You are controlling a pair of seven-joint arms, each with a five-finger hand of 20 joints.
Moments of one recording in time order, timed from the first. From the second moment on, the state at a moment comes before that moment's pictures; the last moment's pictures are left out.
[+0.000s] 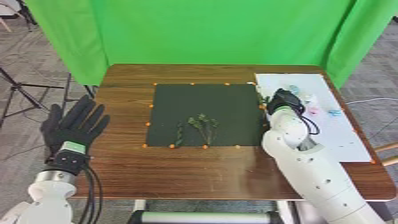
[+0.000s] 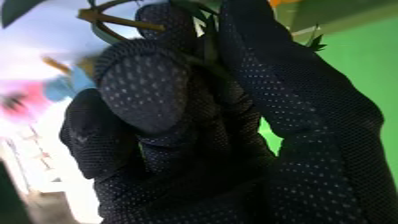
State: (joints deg) left arm 126.2 -52.5 -96.1 -122.4 4.9 12.5 20.9; right arm -72.9 -65.4 61.8 -88.9 -131.4 -4.0 50.7
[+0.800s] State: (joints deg) left arm 127.1 -50.3 -96.3 -122.6 4.7 12.5 21.1; right arm -84.2 -76.8 60.8 -106.0 -121.2 5.2 56.3
